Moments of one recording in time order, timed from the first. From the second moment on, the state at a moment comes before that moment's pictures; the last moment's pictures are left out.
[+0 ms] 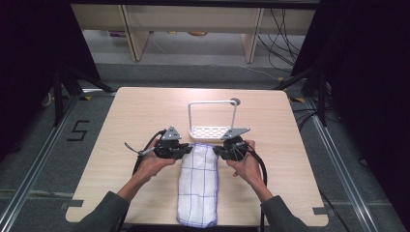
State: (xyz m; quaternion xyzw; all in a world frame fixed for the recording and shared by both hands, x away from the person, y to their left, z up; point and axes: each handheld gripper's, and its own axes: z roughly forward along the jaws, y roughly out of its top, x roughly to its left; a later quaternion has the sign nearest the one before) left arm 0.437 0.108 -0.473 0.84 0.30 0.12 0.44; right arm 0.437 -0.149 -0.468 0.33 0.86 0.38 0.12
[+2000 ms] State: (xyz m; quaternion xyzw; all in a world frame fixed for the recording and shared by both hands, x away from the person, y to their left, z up) left arm 0.460 0.100 -0.269 0.77 0.29 0.14 0.55; right arm 0.448 -0.179 -0.248 0.29 0.80 0.47 0.22
